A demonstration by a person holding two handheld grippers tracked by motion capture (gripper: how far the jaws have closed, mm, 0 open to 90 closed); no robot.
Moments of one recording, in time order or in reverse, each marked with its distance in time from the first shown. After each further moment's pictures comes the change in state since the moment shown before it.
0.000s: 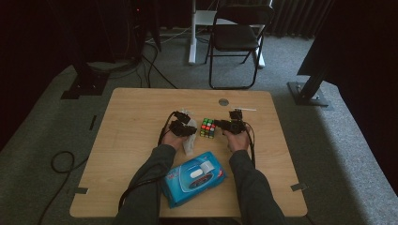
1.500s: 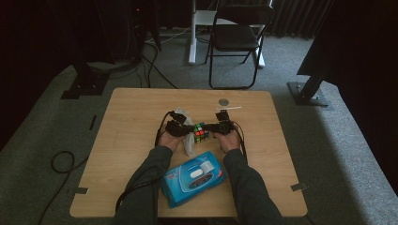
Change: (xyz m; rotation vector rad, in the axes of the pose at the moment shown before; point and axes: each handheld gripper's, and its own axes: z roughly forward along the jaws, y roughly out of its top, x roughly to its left) left arm 0.001 -0.010 -0.019 -0.095 -0.079 -0.005; right arm 0.028 -0.002 0.024 0.149 0.112 -0.106
